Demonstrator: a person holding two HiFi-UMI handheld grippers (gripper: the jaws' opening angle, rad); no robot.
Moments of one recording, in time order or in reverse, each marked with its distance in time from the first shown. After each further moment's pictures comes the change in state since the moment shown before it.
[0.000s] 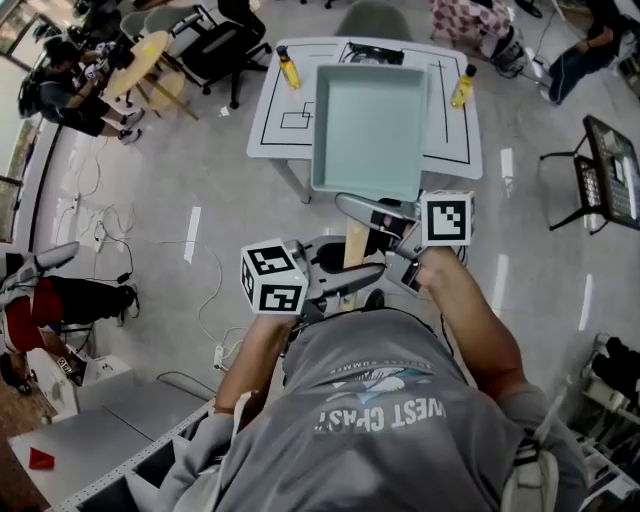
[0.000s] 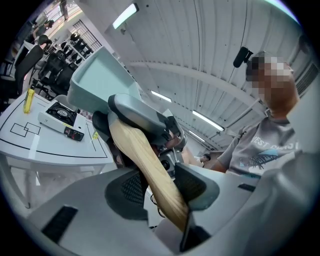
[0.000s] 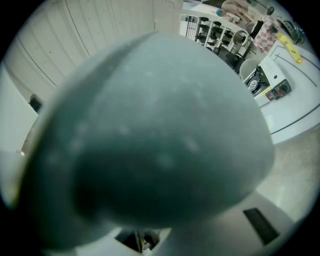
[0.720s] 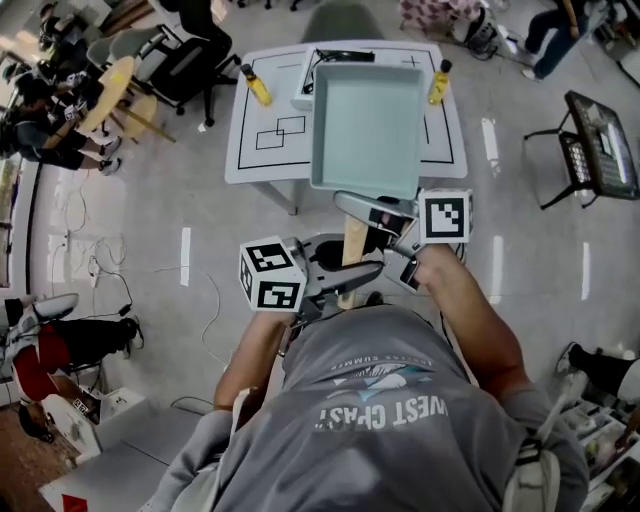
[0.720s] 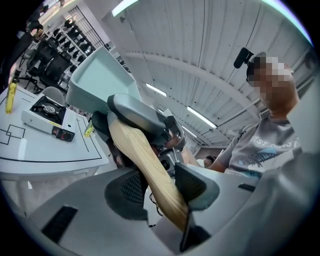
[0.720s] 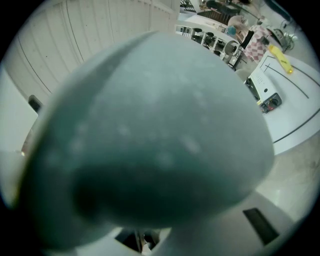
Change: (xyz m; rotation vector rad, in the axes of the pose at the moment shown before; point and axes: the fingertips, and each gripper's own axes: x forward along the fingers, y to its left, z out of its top) left arm 0.038 0.049 0.035 -0.018 0.075 -0.101; right arm -0.023 -0.050 0.064 0.027 -0.095 -0.083
